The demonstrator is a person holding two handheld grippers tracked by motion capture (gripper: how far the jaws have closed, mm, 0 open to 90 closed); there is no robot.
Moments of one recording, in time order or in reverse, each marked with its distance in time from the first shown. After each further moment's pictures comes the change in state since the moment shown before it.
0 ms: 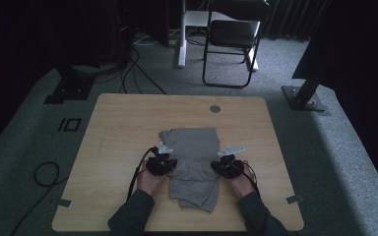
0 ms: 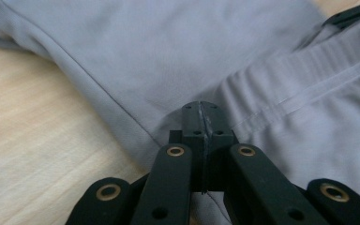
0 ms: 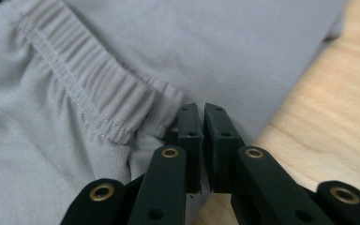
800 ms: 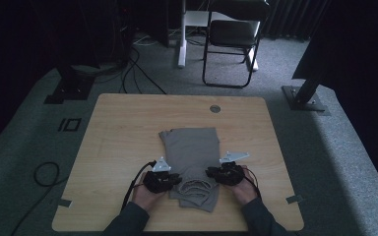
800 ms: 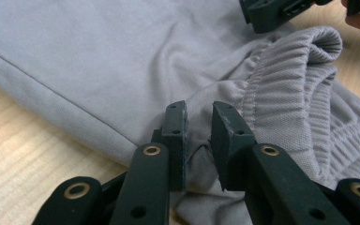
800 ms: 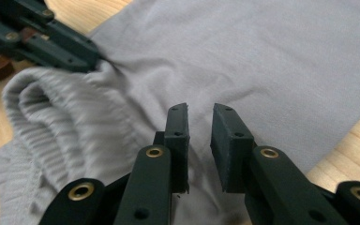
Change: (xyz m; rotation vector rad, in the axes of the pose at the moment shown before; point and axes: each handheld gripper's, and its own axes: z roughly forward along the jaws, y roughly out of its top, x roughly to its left) left arm -0.023 -0.036 -0.027 -0.057 -0.217 0.108; right arm 0.015 -0.009 -0.018 -0.075 0.201 -0.035
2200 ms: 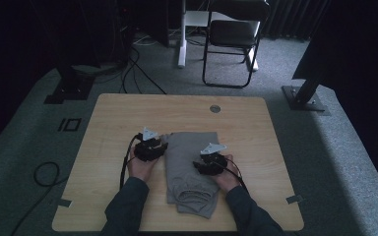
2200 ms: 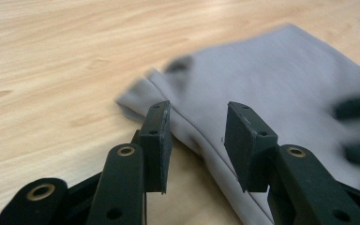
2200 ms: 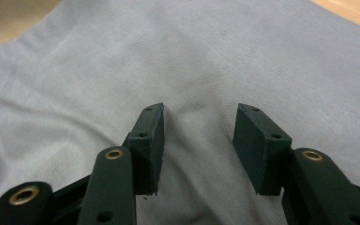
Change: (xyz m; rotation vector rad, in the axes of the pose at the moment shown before) left arm 0.080 0.050 -0.009 -0.122 0.362 -0.180; right arm 0.001 0.031 0.058 0.043 -0.174 -0.104
